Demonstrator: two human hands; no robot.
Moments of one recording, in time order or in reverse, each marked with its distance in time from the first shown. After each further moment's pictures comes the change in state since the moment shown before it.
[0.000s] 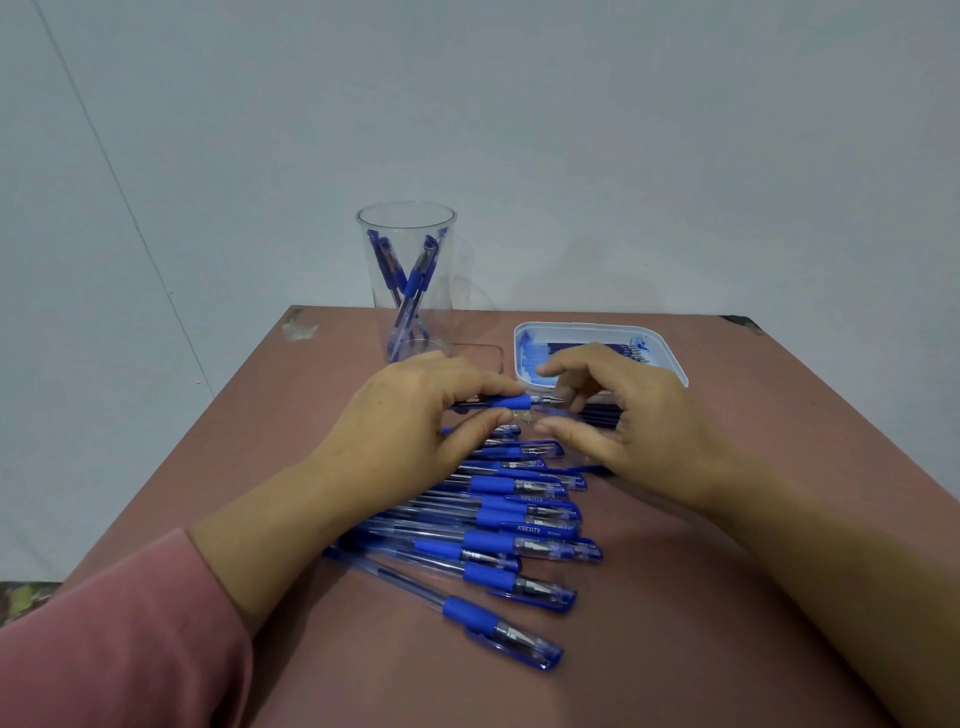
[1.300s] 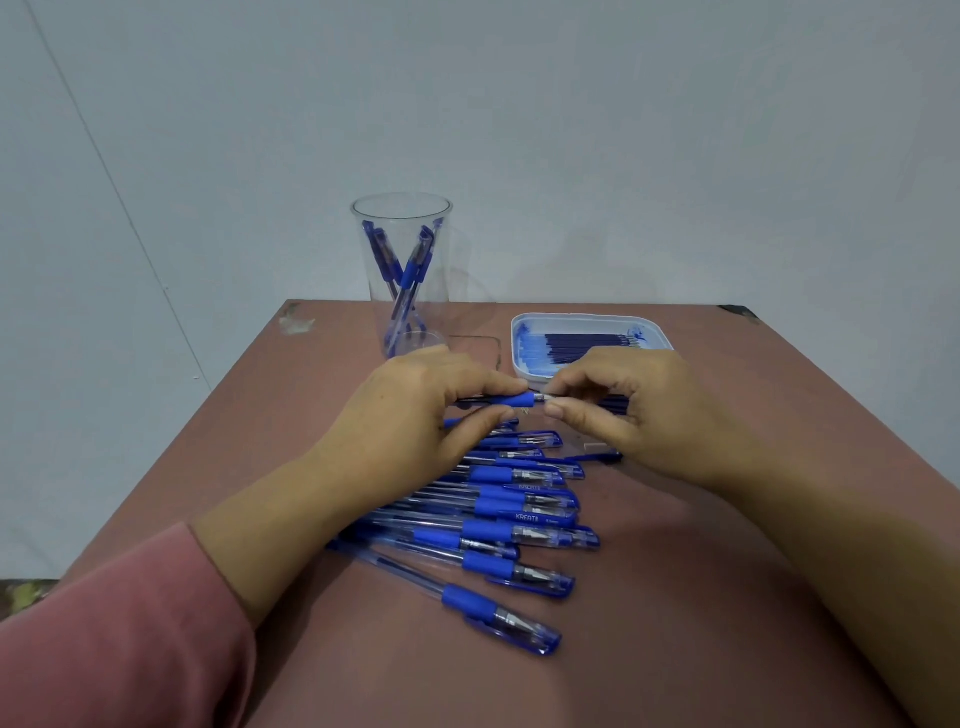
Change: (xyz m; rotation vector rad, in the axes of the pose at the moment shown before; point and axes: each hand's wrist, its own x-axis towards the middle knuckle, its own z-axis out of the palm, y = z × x) left_hand 0.000 0.001 0.001 -0.005 -0.002 0.019; right_hand 0.002 -0.002 -0.013 0.003 -0.094 0.056
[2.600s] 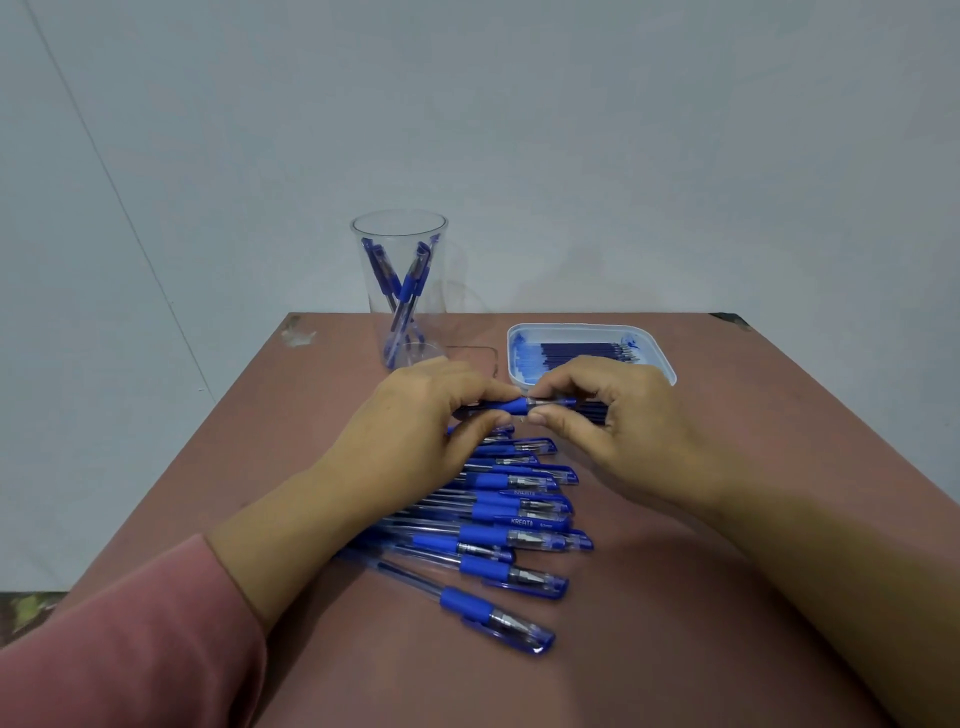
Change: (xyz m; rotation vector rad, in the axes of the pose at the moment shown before) left_hand 0.002 0.010 0.000 0.012 0.001 -0.002; right_hand -0.003 -0.014 0.013 0.056 0.117 0.065
